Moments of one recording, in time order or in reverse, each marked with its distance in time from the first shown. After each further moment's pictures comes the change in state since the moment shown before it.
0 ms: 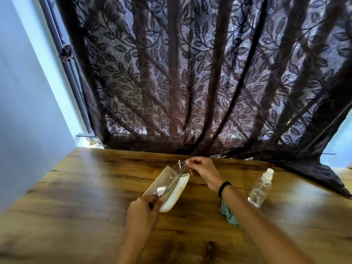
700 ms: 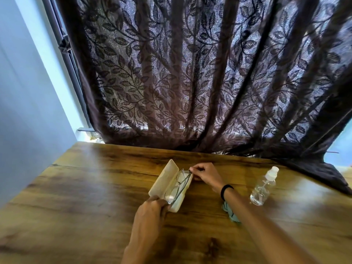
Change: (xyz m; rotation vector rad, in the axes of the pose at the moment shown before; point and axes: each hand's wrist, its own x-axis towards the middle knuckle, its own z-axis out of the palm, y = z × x) left_hand -0.010 -0.007 0.009 0.244 -0.152 0.305; right_hand 0.008 0.037 -0.004 -0.237 -0.001 0.061
